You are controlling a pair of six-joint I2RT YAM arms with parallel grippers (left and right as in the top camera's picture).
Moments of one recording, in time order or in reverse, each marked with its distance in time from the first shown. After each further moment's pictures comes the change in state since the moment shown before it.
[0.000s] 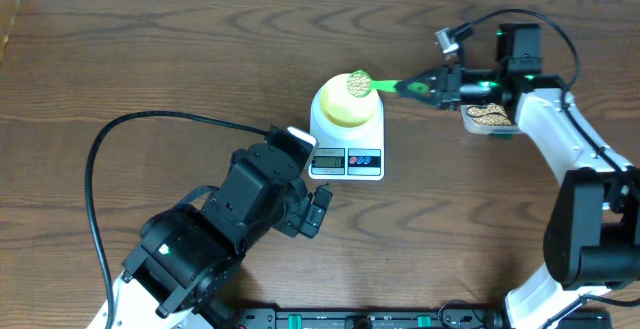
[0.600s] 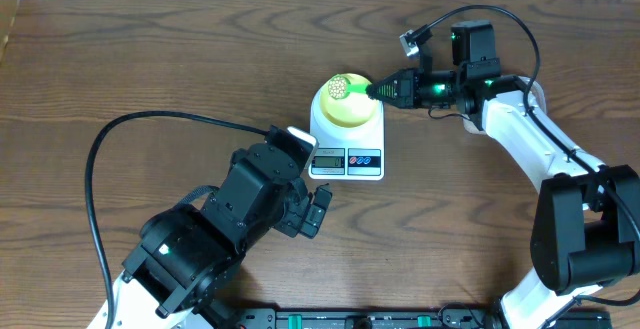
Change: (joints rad) left arm 0.000 0.000 0.000 0.000 0.000 0.000; right arm 0.147 0.000 0.000 0.083 0.365 0.004
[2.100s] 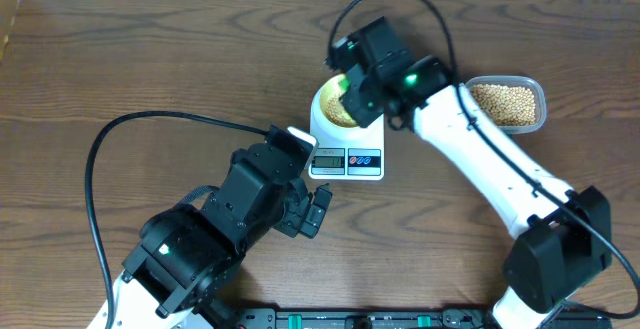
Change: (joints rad) left arm 0.000 0.000 0.000 0.000 0.000 0.000; right arm 0.401 0.003 0.371 -0.572 1.006 -0.535
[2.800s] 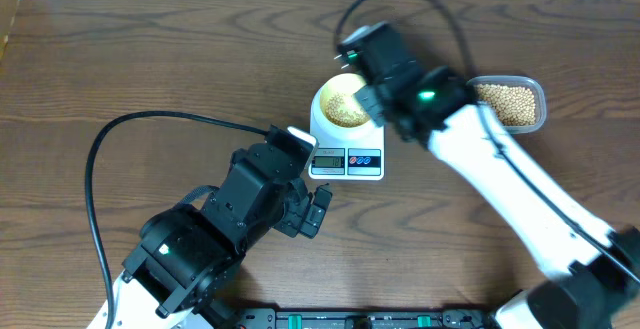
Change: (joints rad) left arm 0.000 0.000 0.000 0.000 0.000 0.000; right arm 0.008 -0.154 0.004 -0.095 0.284 0.061
